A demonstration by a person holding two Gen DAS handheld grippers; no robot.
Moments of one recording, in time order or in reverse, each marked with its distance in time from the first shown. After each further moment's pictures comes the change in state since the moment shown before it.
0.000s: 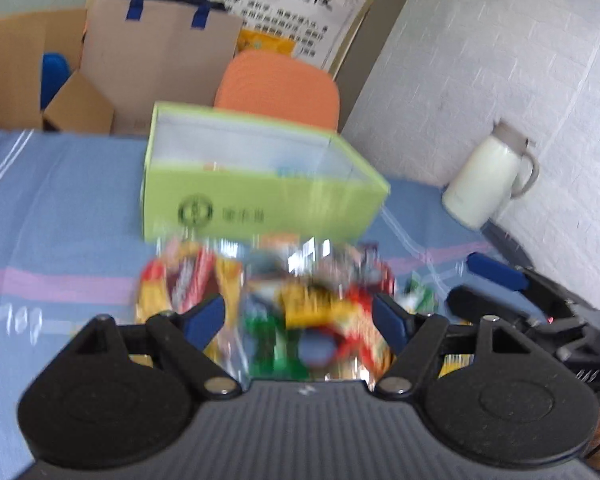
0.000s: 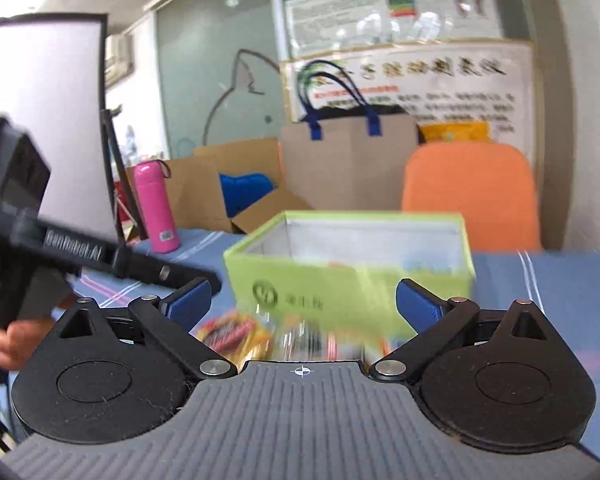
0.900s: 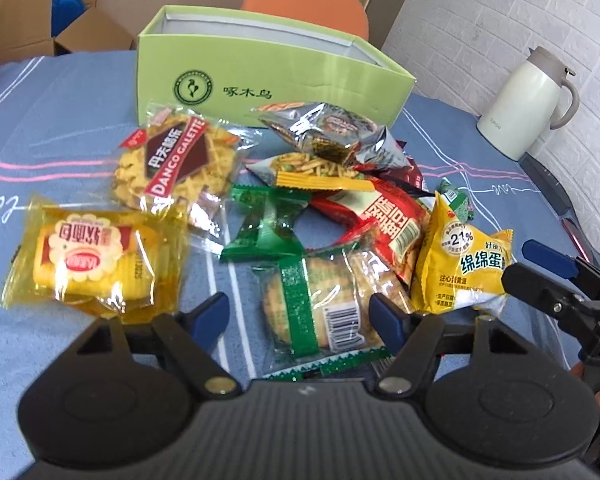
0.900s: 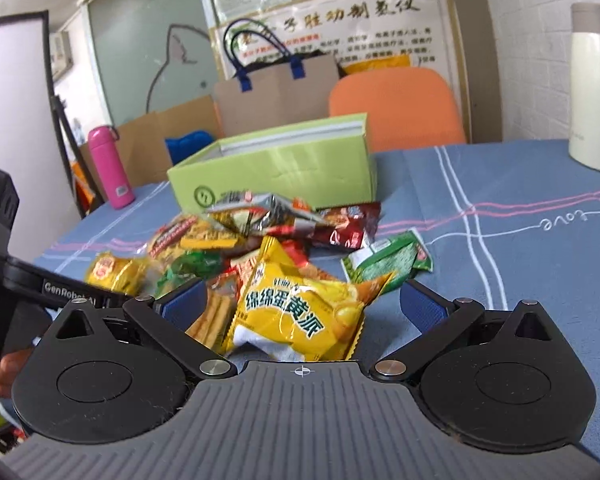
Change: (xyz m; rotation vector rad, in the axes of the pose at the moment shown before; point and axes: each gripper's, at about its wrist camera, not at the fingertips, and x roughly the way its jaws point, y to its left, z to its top) left arm 0.044 -0.016 -0.049 -0.020 0.156 0.100; right arm -0.044 -0.040 -0.074 0.101 0.123 -0.125
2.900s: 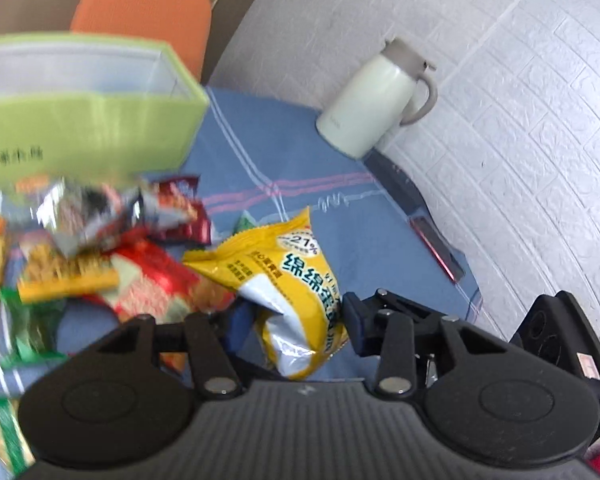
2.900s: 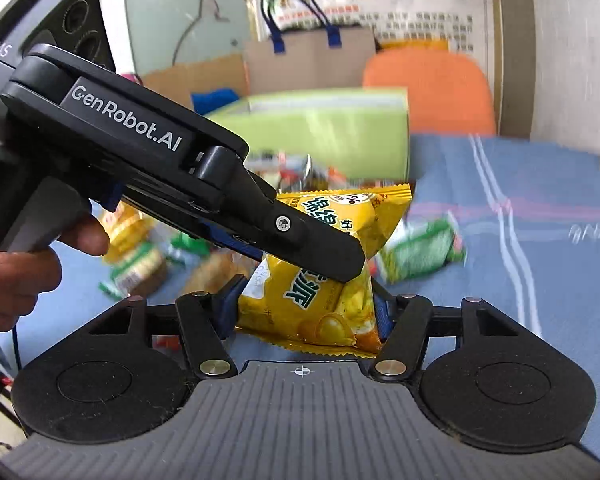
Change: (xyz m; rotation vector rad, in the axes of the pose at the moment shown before) left arm 0.013 -0.089 0.079 0.094 0.039 -0.428; right arm 0.019 0.027 0.005 -0.148 0.063 0.019
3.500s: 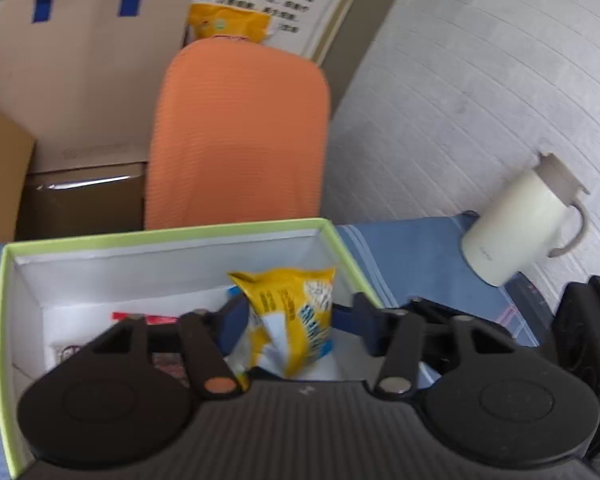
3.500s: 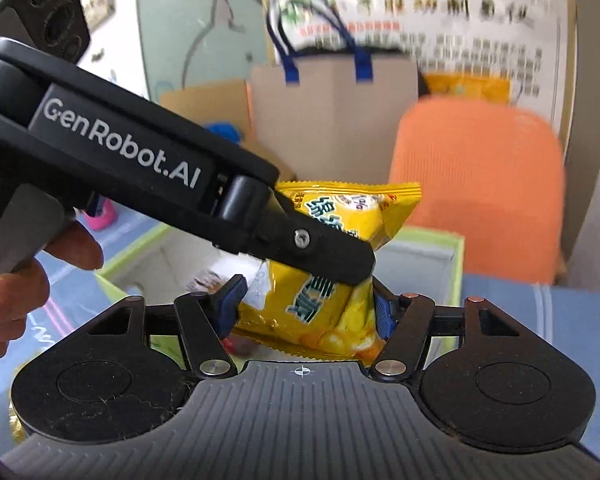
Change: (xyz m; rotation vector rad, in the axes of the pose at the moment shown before) left arm 0.032 0.129 0.188 -0.045 -0.088 0.293; right arm 0.224 -0.039 0.178 -0.043 0.069 0.109
